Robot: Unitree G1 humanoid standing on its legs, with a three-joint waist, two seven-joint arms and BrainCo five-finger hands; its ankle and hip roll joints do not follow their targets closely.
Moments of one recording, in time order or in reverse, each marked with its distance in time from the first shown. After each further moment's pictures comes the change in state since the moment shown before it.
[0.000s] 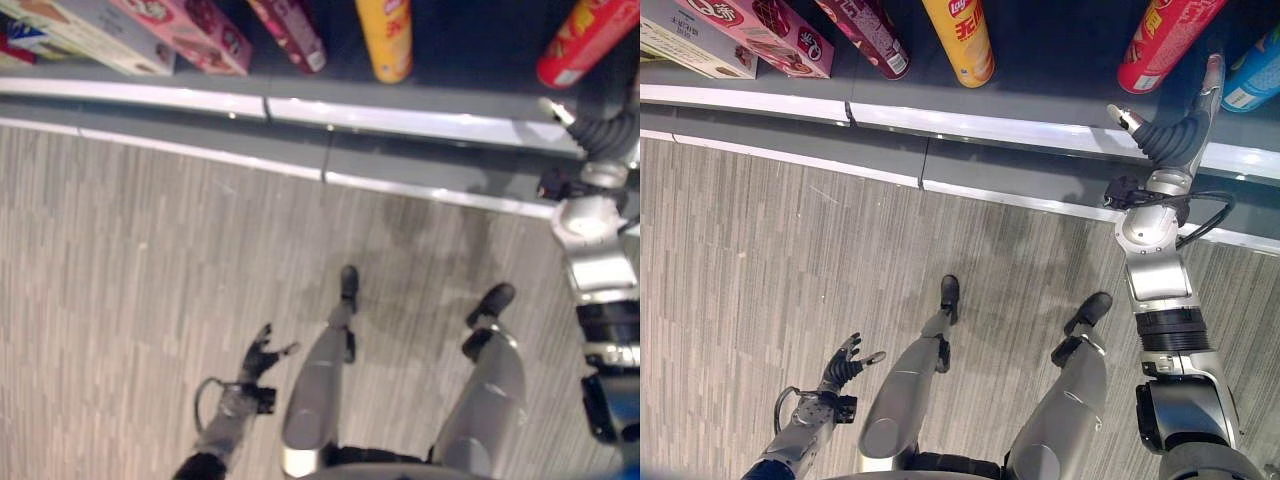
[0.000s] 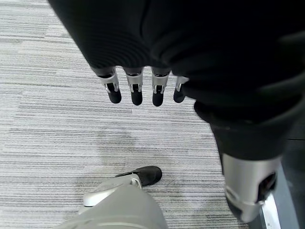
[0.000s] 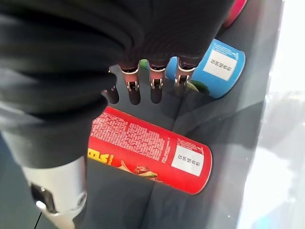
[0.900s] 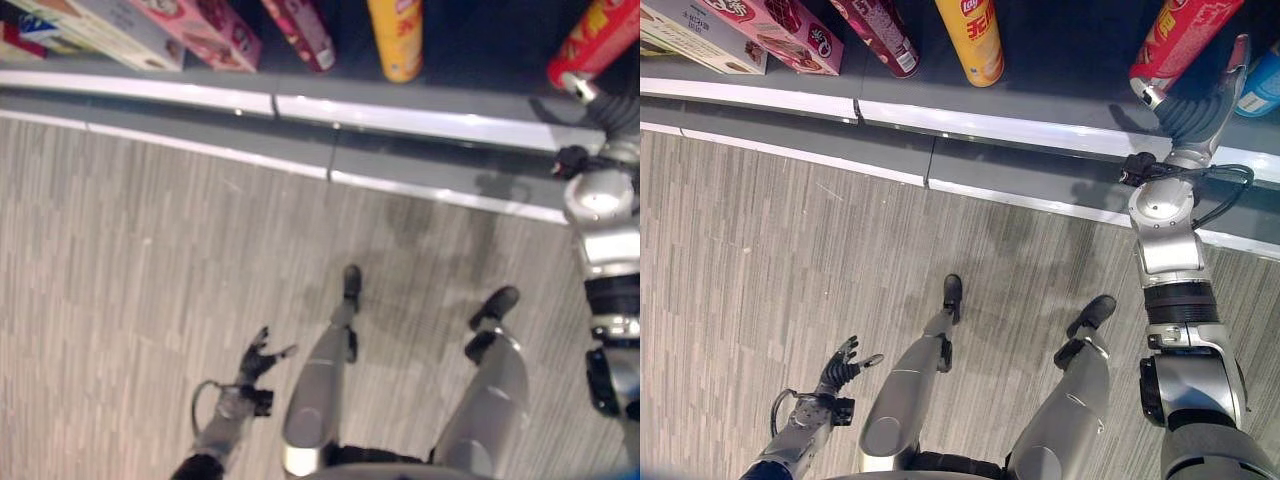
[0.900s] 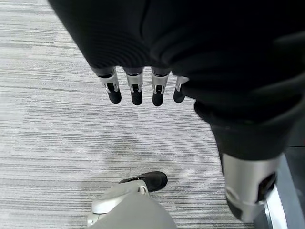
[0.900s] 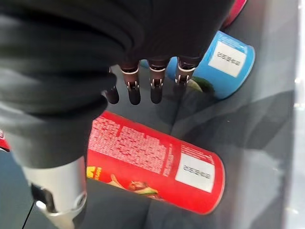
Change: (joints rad) left arm 0.001 0.017 0.000 0.020 -0.005 -0.001 0.000; right arm -0.140 -0.045 0.003 0.164 0.051 0.005 -0.016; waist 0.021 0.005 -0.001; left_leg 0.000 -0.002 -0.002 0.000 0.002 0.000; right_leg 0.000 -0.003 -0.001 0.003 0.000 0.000
